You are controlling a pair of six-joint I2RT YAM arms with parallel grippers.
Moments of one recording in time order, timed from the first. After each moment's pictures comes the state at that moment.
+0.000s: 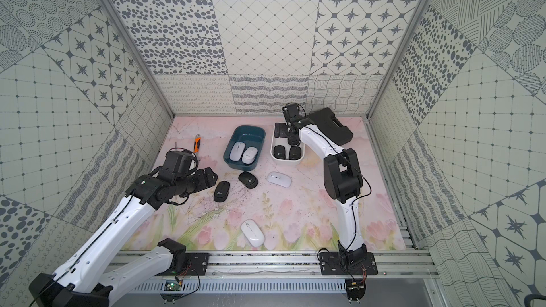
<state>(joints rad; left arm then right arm) -0.38 0.99 0.97 -0.92 0.03 -0.65 0.42 2.07 1.79 -0.55 0.08 0.37</state>
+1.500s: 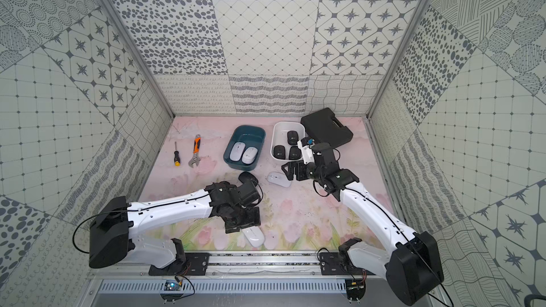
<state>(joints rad) -1.09 1.42 0.93 -0.86 0.17 -1.29 0.45 1.15 0.86 -0.35 -0.29 0.31</state>
